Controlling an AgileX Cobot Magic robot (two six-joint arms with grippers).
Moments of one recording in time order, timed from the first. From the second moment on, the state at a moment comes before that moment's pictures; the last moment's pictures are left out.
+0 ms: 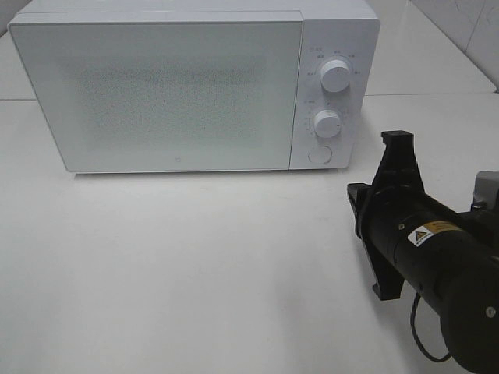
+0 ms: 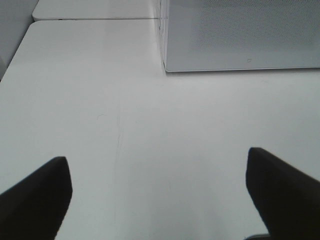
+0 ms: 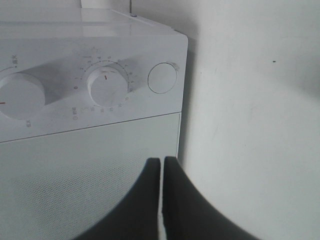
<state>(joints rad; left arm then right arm) -0.02 0.00 -0.50 -0.09 1.05 0.03 0.93 1.63 -0.34 1.03 -1.04 1.26</state>
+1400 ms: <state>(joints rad) -0.02 0.00 -0.50 -0.09 1.05 0.03 0.63 1.98 -0.68 0.73 -0.94 1.32</state>
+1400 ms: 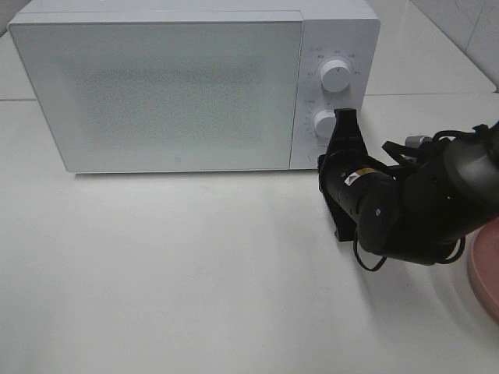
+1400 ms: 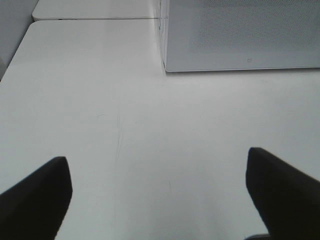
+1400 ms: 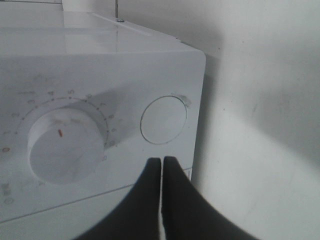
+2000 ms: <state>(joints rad) -0.02 0.00 -0.50 -0.09 1.05 0.03 0.56 2.11 -0.82 0.69 -0.90 1.32</state>
